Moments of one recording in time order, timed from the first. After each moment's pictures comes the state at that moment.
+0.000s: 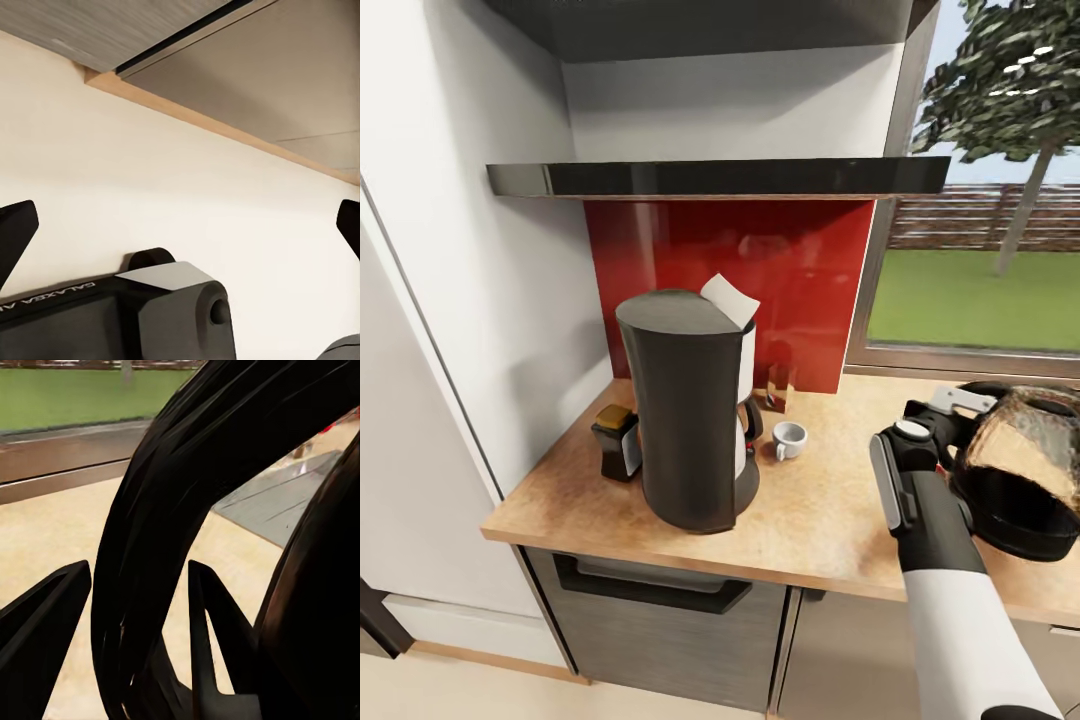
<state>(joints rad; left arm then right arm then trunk) -0.27 0.00 -0.28 -0.04 0.57 -0.14 -0.73 -0.75 0.05 -0.11 -1.33 0.04 0.55 -0.81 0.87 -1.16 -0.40</state>
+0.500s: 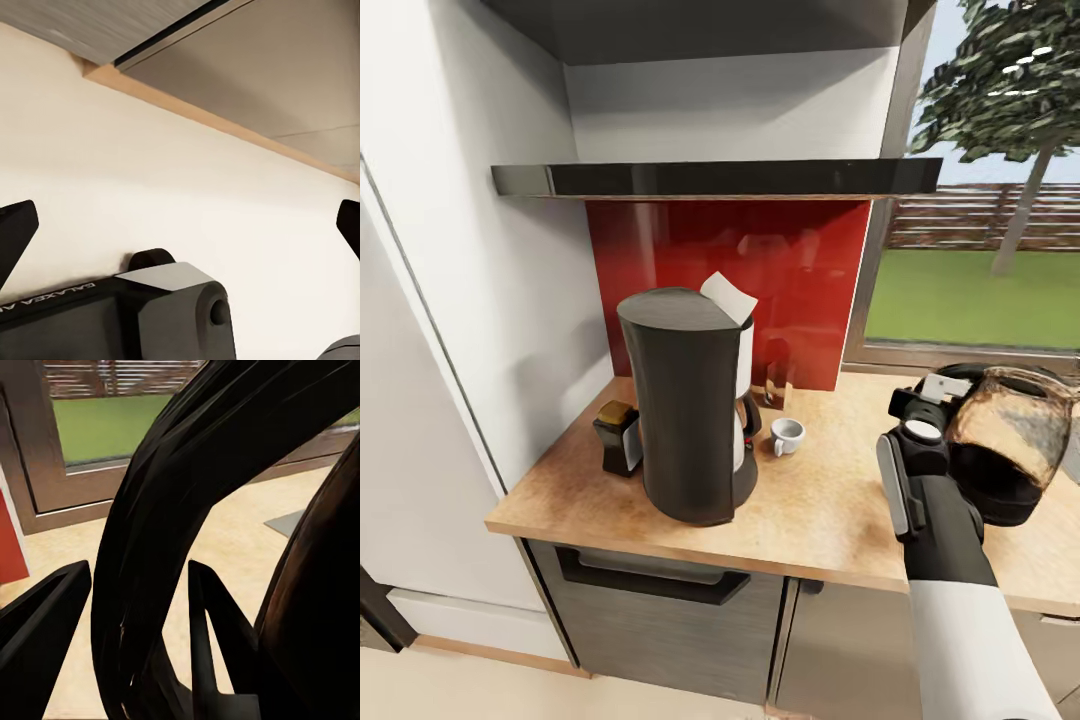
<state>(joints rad) -0.27 0.00 -0.28 -0.04 0.57 -0.14 -0.73 -0.73 0.05 -0.11 -1.43 0.05 0.56 -0.58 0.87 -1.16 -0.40</state>
